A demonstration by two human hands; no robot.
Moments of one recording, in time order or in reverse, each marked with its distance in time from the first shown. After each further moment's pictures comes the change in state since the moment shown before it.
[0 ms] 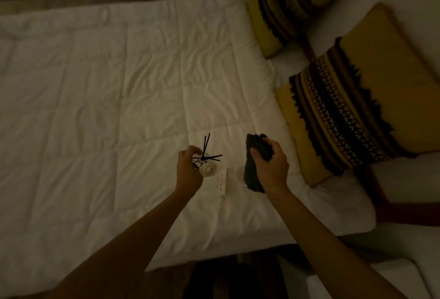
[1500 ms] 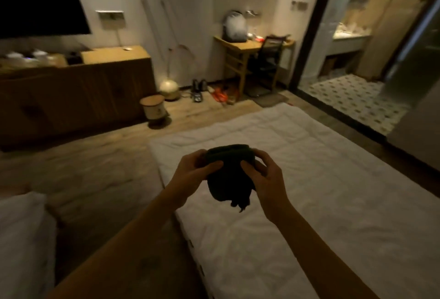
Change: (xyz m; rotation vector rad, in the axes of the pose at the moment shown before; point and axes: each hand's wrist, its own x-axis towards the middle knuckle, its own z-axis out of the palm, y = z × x) left_hand -0.280 -0.049 -0.590 -0.552 0.869 -0.117; right_hand -0.425 -0.335 0.365 0.225 -1.488 -0.547
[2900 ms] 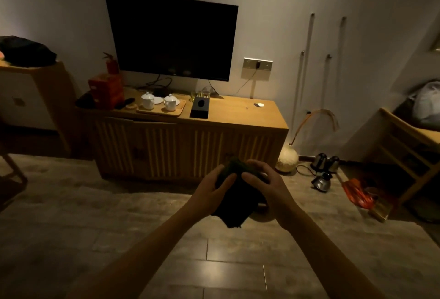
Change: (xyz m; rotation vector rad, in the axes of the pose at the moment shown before) left_hand 0.634 -0.058 -0.818 0.152 0.419 0.097; right_hand 0.827 0.077 0.771 -0.068 -0.740 0.091
